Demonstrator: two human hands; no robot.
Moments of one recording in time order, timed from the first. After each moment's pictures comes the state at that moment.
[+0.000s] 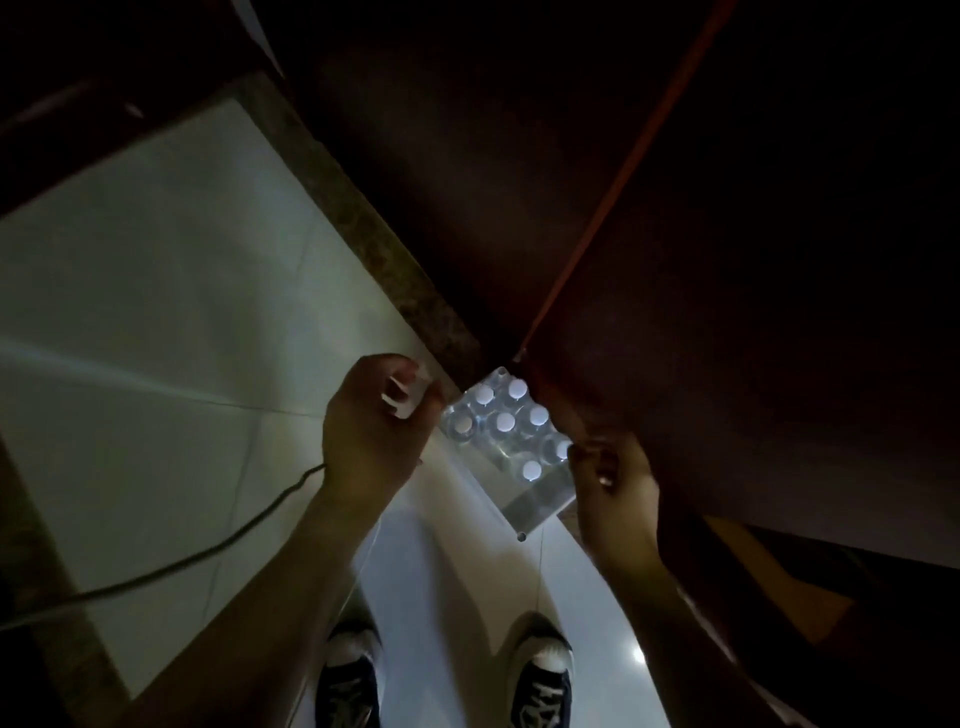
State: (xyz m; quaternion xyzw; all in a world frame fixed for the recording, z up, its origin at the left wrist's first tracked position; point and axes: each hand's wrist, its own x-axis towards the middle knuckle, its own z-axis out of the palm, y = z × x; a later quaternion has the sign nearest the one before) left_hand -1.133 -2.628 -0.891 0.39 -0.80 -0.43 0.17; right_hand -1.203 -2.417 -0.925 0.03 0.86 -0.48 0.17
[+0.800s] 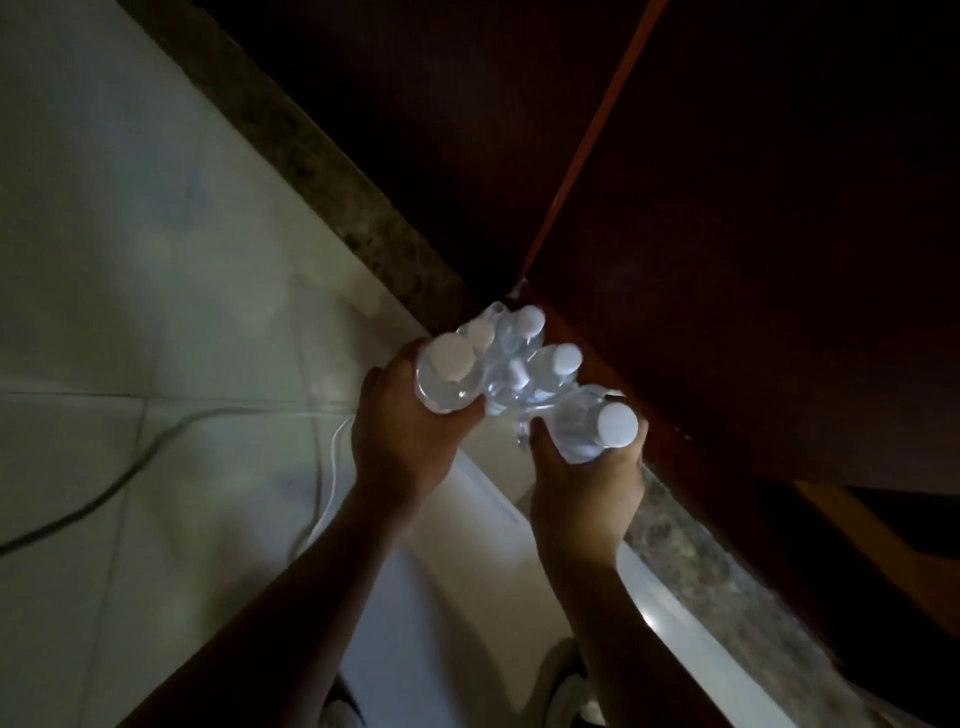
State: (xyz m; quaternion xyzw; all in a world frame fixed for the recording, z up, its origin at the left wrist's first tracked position) left_hand -1.141 -2.600 -1.141 0.33 -0.82 -0.45 0.12; right_hand -1.162 -2.466 -1.123 0.16 0.87 -0.47 0.03
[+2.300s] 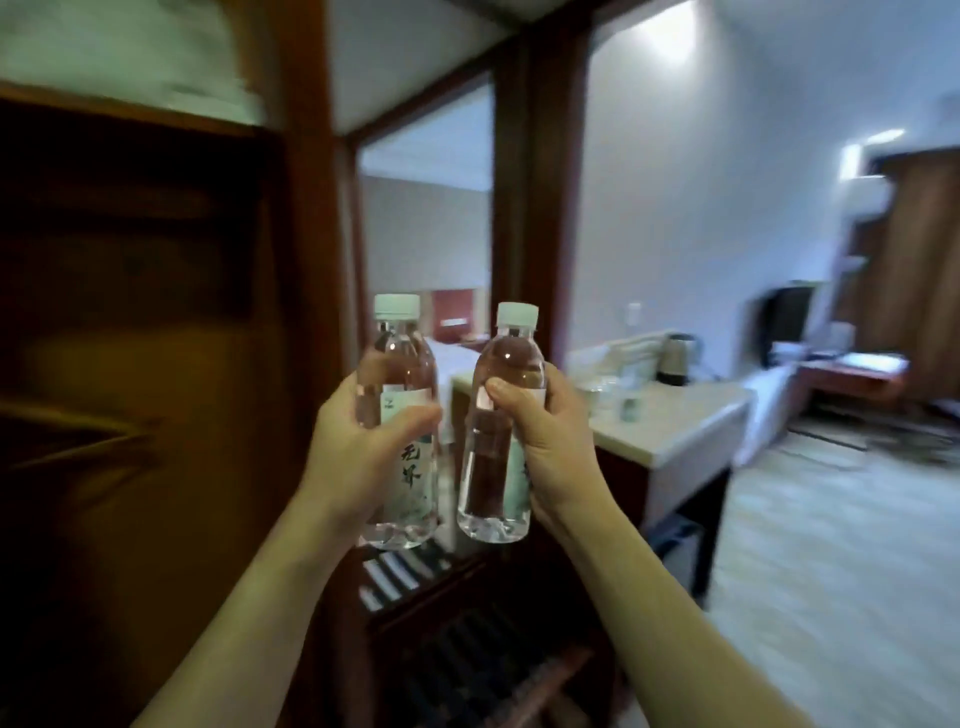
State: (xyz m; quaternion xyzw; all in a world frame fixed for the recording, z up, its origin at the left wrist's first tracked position) left_hand -0.933 -2.112 0.028 -0.47 -0.50 -0.72 -0.11; right_hand -0.819 -1.998 0.019 0.10 0.59 -0.60 -0.52
